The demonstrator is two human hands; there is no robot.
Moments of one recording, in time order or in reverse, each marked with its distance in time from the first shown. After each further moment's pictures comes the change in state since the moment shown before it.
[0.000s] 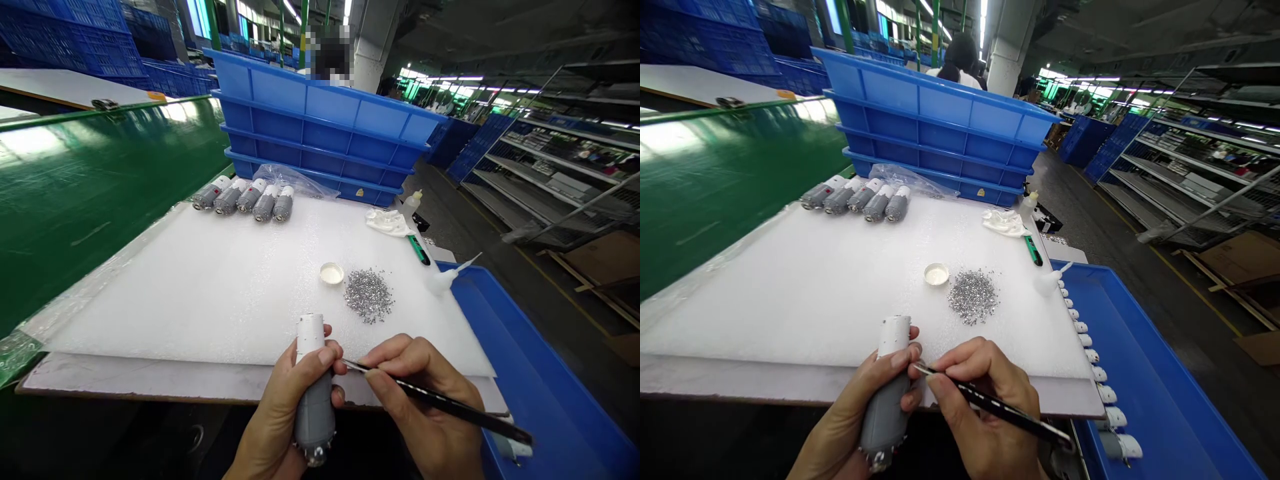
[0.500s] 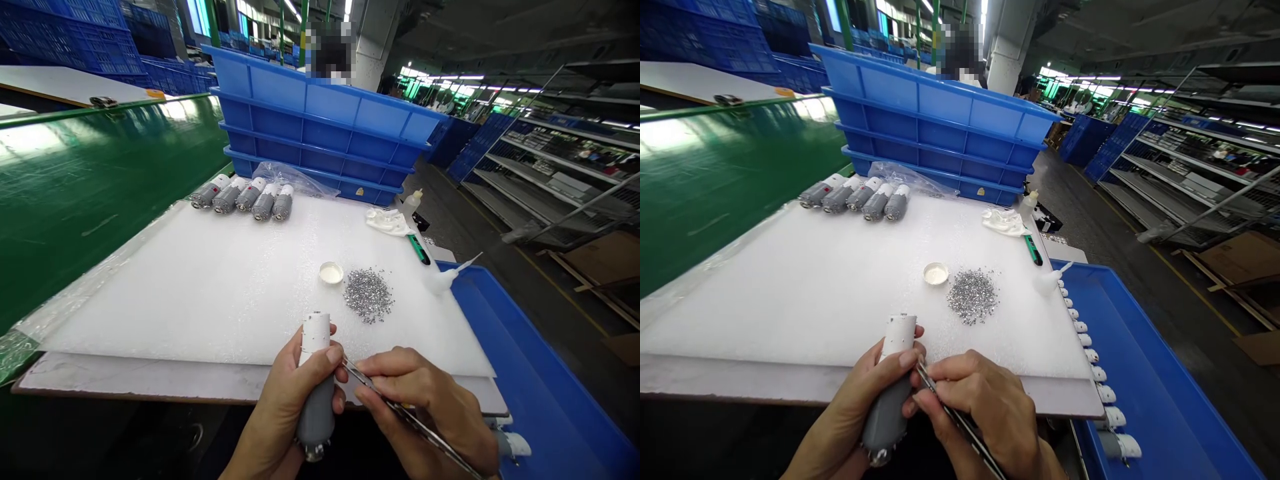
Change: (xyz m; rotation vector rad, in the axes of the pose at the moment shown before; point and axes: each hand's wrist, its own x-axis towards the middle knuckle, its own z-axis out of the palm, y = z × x) left_hand 0.004 0.003 0.000 0.153 -0.103 0.022; right_hand 0.009 -0.006 -0.009 -0.306 -0.138 -0.464
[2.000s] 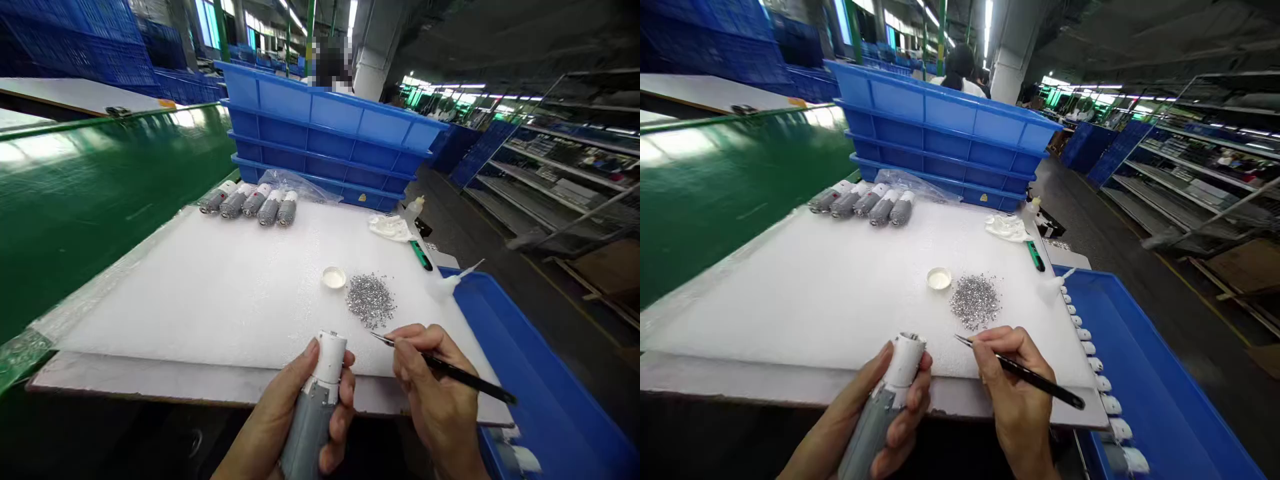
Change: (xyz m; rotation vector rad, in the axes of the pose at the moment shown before) left_hand 0.003 -0.008 -0.016 -0.346 -0.206 -0.270; right_hand -0.028 0.035 0.011 0.216 0.325 0.606
